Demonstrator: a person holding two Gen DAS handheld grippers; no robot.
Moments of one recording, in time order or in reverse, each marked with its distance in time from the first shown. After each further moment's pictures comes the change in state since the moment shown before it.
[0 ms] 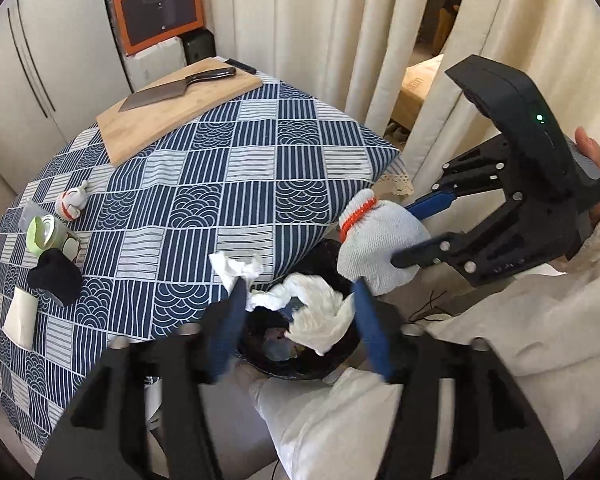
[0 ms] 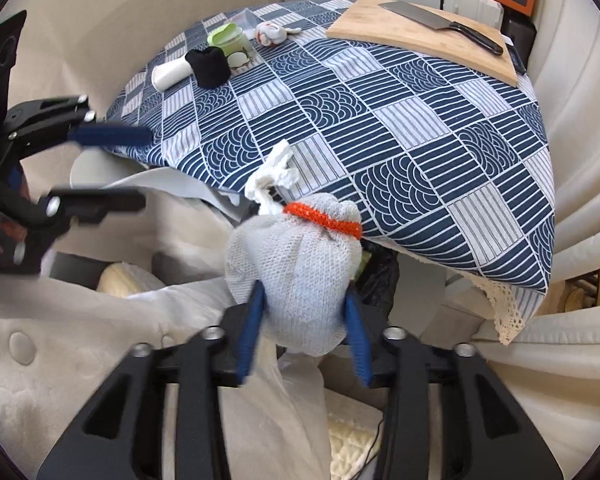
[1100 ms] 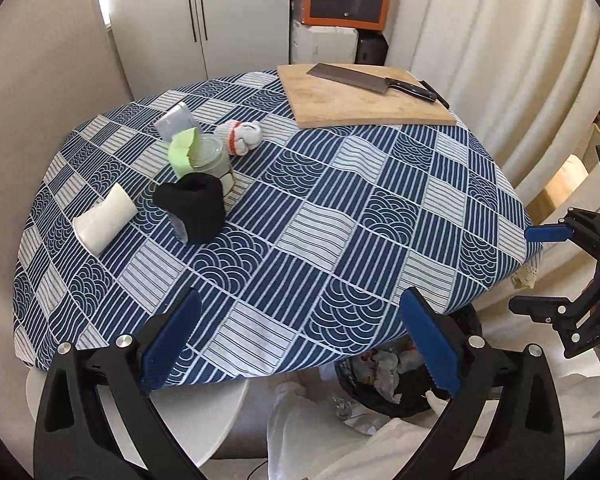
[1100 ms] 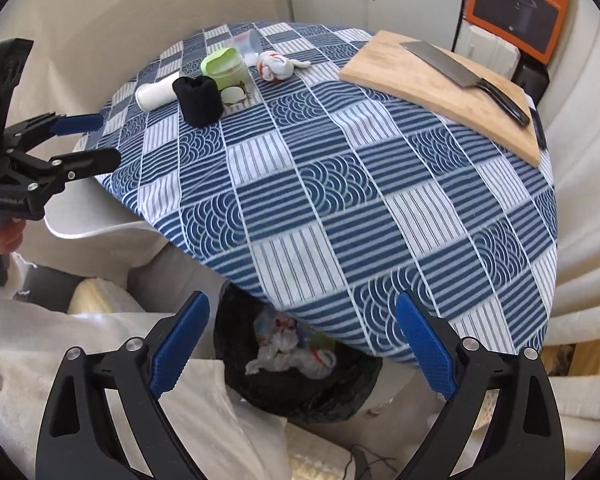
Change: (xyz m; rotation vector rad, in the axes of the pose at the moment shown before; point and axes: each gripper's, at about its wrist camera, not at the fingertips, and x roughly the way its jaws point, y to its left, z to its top) left arm -0.014 0.150 -0.034 -0.463 -0.035 0.302; right arm 0.032 0.020 0.098 -0.102 -0.054 -0.083
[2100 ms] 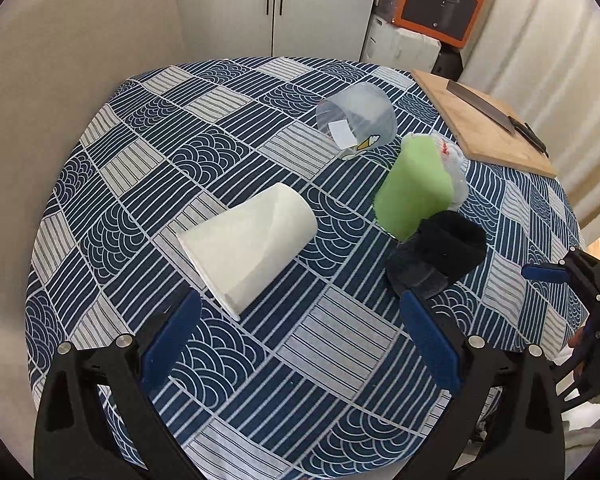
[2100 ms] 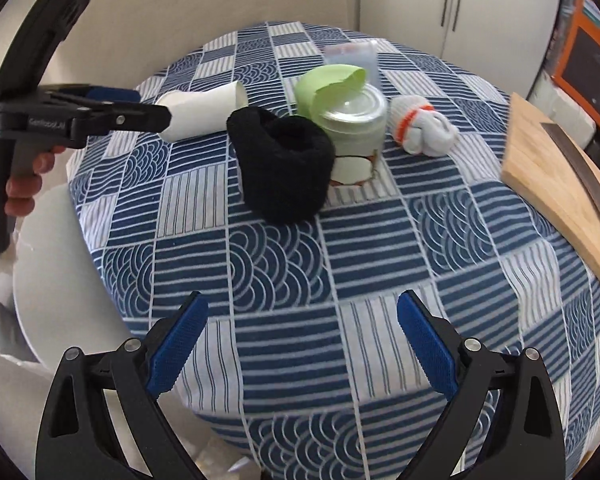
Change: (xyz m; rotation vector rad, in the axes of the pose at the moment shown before) left arm 0.085 0.217 0.034 -0.135 0.039 0.020; right arm 0.150 0.130 0.144 -0.175 -0.050 0.055
